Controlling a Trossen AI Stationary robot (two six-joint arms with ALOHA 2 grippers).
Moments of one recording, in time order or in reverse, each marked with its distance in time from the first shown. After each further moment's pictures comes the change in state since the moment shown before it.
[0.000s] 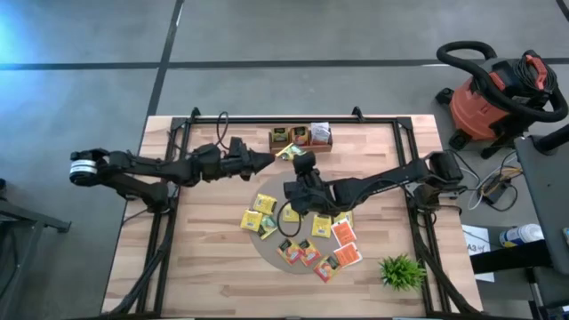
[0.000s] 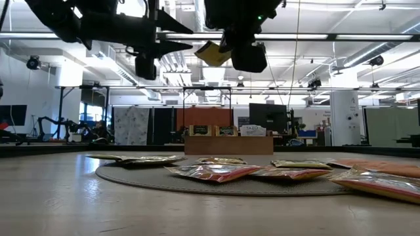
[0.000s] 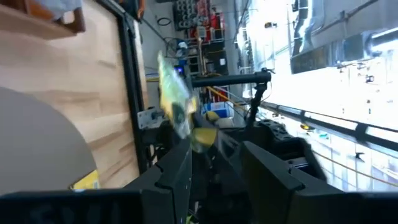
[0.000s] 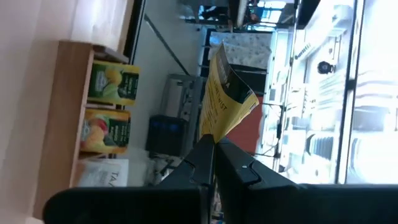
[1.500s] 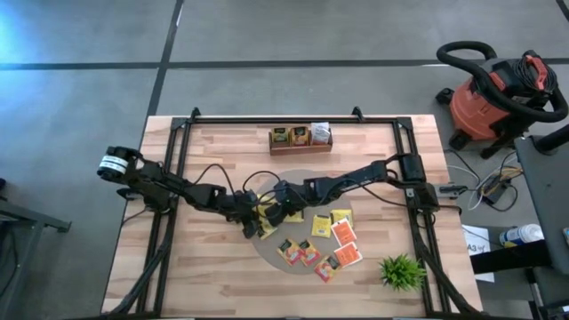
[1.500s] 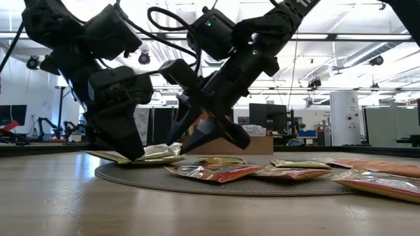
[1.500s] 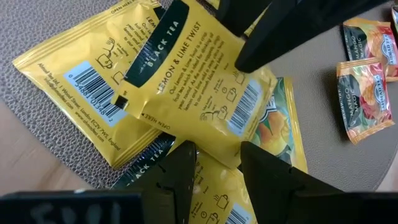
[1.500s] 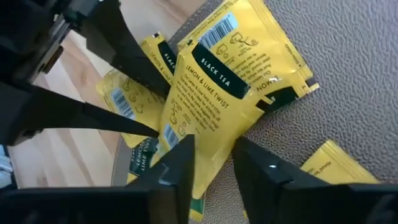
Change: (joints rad) left arm -0.307 0.323 -0.008 -0.570 0.055 0.710; right arm -0.142 0.288 -0.036 0.182 -1.289 1.943
